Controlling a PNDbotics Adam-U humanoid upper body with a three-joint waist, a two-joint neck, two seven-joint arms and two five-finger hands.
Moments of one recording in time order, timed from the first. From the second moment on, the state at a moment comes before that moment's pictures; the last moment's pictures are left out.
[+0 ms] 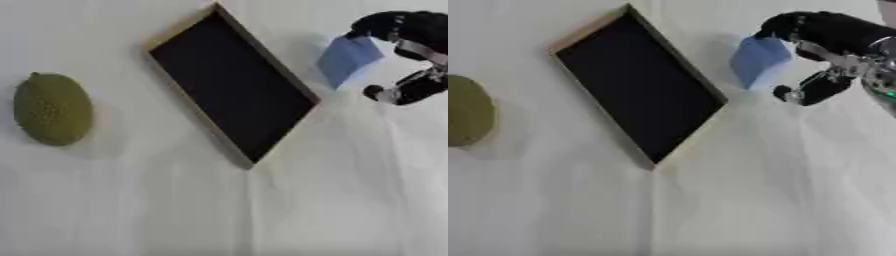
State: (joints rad) left arm -0.28 0.55 0.14 -1.98 -0.07 -0.33 0.45; right arm -0.38 -1.10 -0.01 -1.84 0.69 0.01 0.43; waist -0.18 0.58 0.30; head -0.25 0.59
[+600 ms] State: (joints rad) left arm -0.28 0.55 0.14 -1.98 -0.07 -0.33 0.45; right arm -0.39 -1.09 -0.04 -1.91 0.62 0.04 0.34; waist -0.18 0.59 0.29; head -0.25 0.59
